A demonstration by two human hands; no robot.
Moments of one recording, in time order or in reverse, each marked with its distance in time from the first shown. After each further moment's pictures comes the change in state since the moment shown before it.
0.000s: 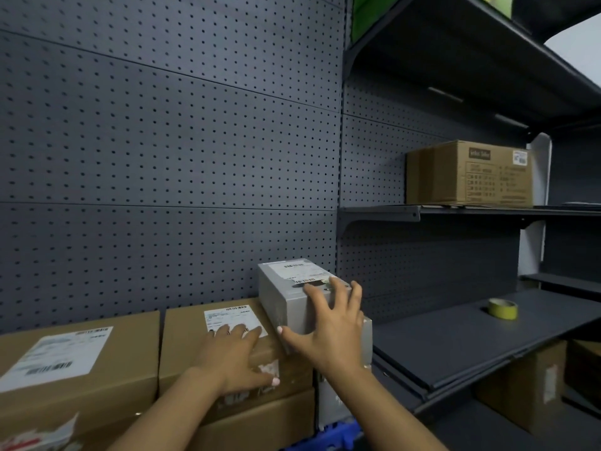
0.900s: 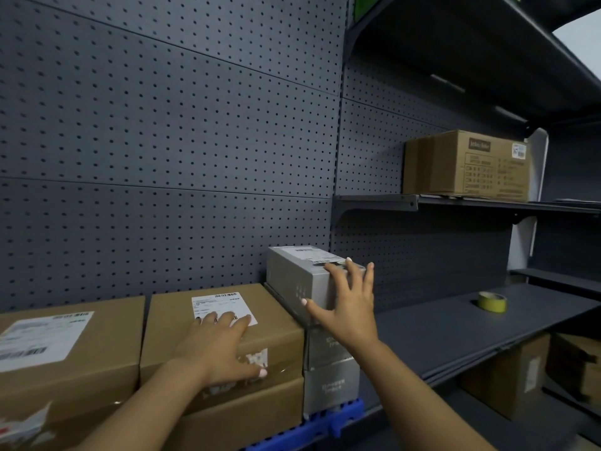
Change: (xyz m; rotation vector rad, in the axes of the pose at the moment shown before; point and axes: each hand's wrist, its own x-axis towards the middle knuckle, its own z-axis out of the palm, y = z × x) left_hand -0.001 -0.001 0.003 0.007 0.006 0.016; right_hand 0.033 0.062 0.012 0.085 0.053 -0.003
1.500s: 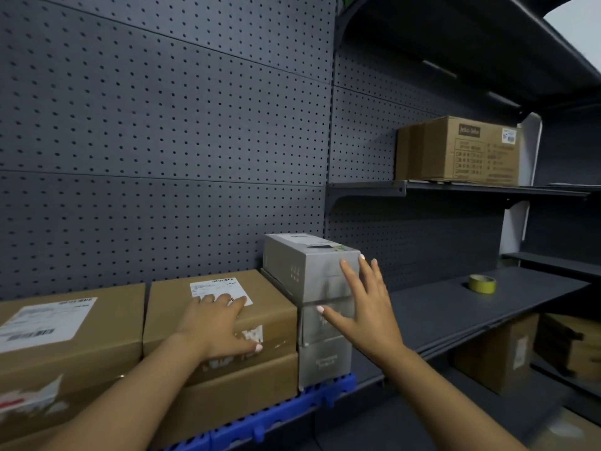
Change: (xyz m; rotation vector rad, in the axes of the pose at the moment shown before) left_hand -0.003 0.002 -0.004 0.111 0.056 0.011; right_hand -0.049 0.023 -0.043 -0.032 -0.059 -0.093
